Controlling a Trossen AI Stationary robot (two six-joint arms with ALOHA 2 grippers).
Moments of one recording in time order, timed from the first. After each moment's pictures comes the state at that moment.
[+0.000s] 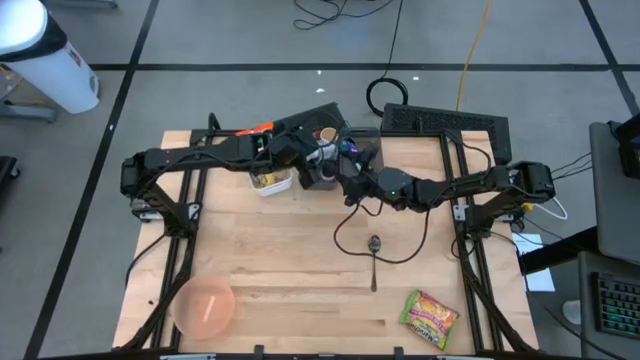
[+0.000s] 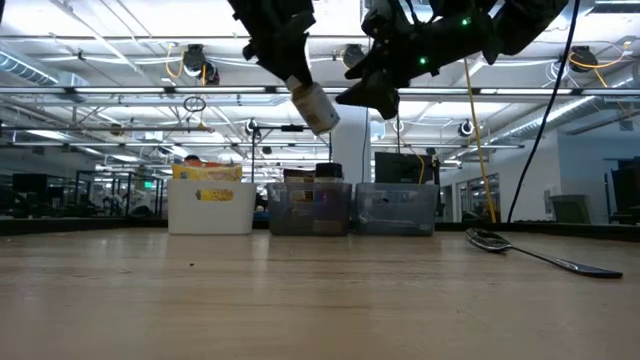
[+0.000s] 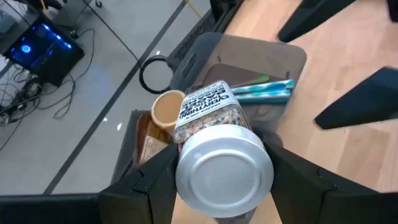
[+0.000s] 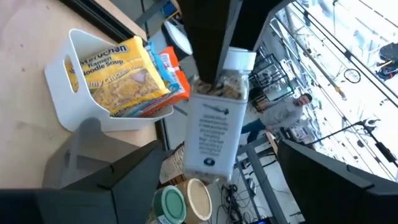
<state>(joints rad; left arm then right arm) 0.20 1.62 1.52 -0.65 -0.41 -0.03 -0.07 1.48 0.79 0.58 0.55 -0.85</state>
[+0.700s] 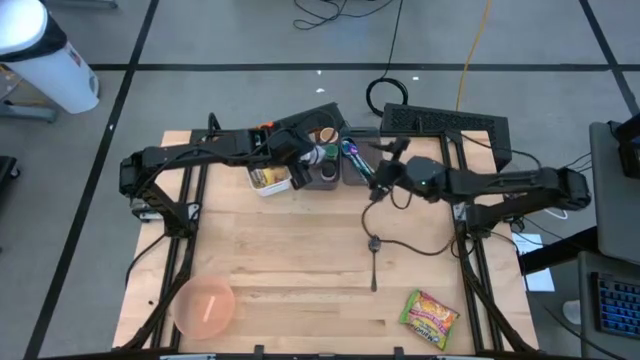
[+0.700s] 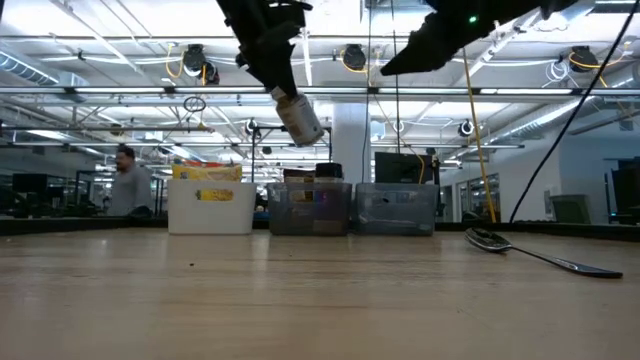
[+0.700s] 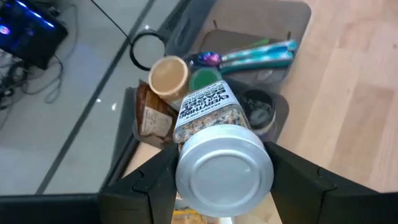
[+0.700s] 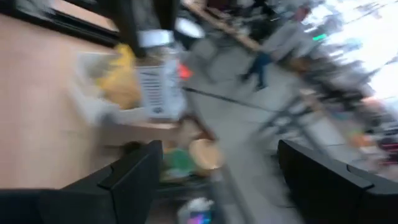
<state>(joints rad) 0.24 1.60 1.52 -0.78 -0.34 0.00 -0.09 1.13 0.79 0.12 0.55 -0.49</state>
